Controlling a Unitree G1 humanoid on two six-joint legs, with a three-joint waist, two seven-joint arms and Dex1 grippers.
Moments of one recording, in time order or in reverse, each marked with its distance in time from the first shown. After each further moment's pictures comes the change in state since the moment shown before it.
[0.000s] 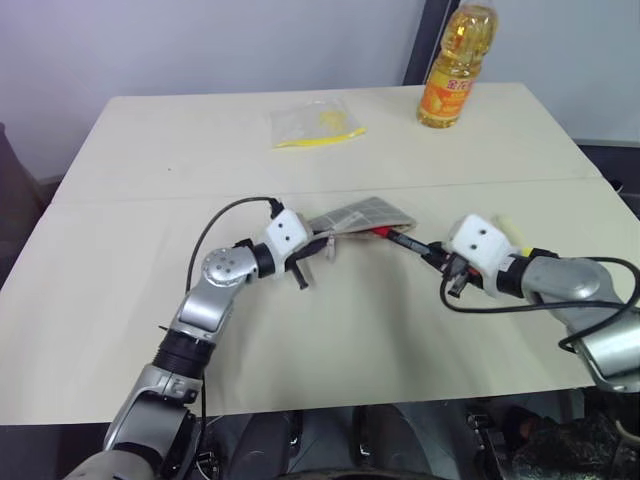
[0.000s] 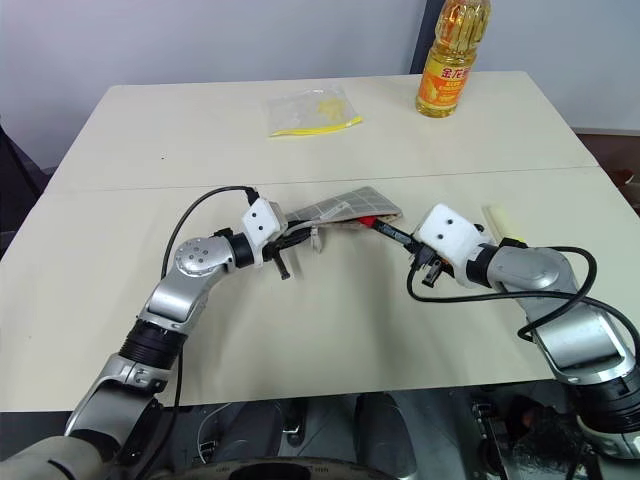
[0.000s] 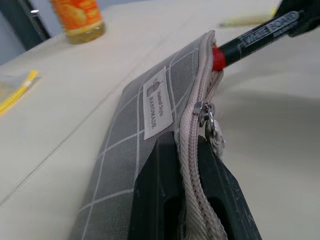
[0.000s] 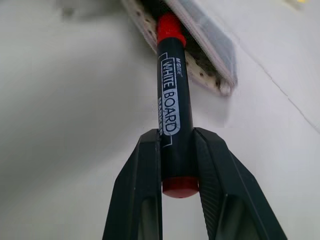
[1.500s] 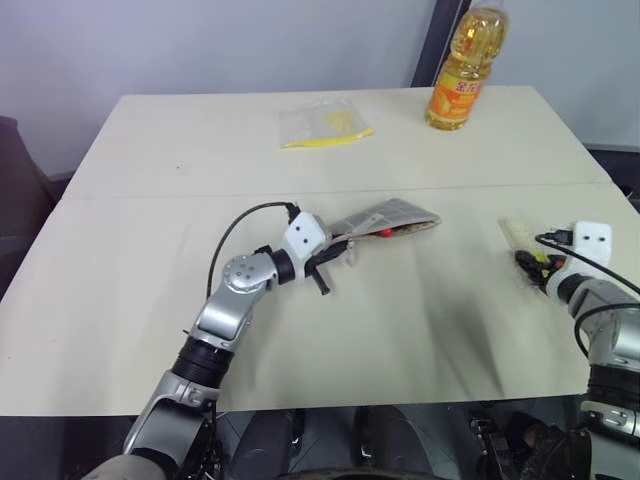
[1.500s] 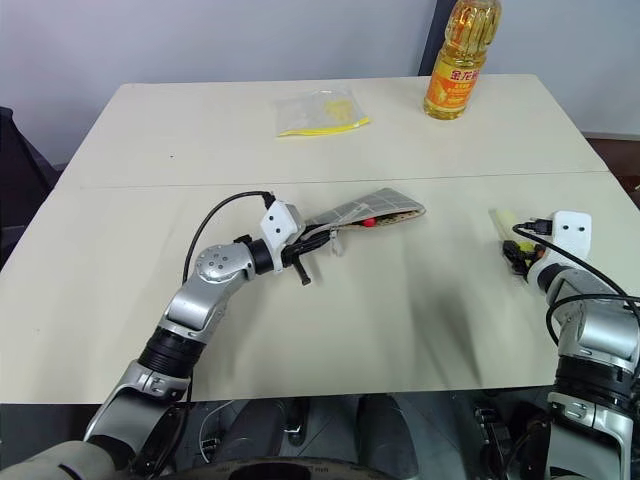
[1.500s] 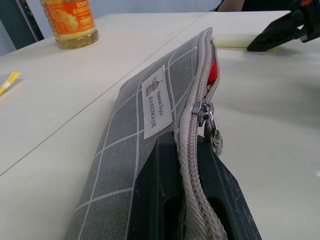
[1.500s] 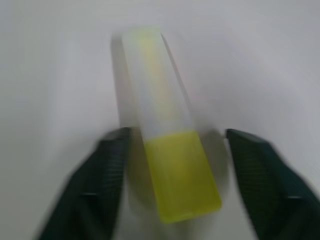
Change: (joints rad) left arm 0.010 -0.107 -0.016 -0.049 -0.024 0.093 0.088; right arm -0.061 0.347 -0.554 0.630 0.101 0.115 -0.427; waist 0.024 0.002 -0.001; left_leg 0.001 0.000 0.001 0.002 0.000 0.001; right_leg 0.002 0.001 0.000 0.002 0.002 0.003
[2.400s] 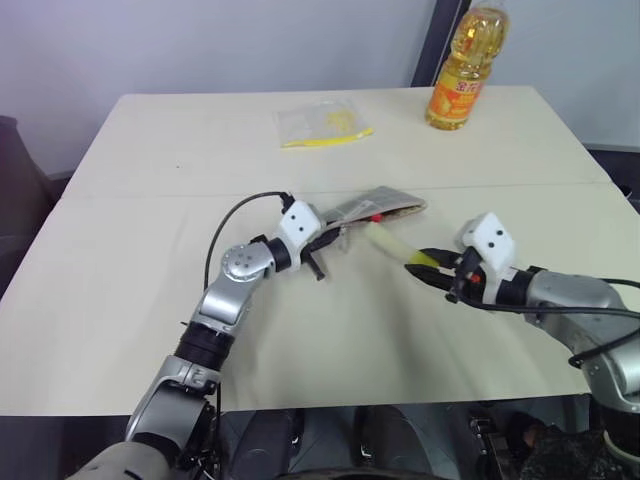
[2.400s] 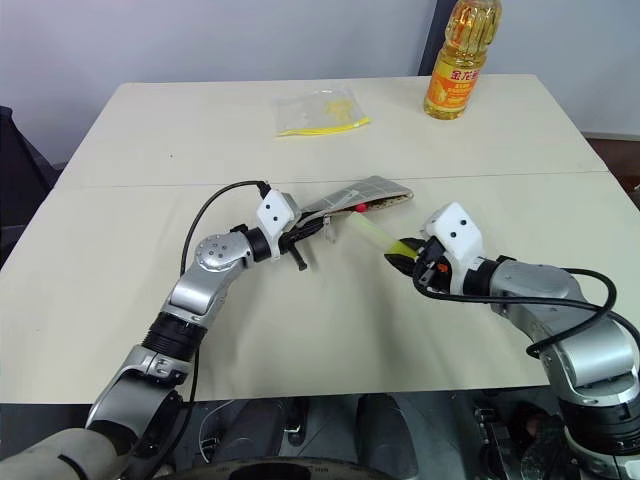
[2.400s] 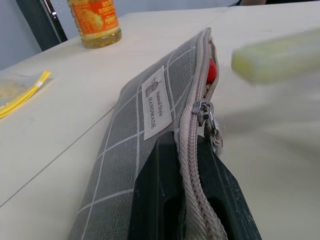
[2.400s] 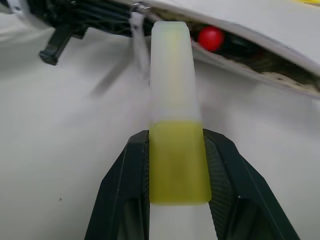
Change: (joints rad) left arm -0.080 0.002 0.024 0.141 0.019 -0.093 0.025; right arm 0.120 -0.182 0.362 -0.712 0.236 0.092 0.365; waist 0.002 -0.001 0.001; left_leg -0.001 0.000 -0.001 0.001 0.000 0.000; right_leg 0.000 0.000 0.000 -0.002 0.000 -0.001
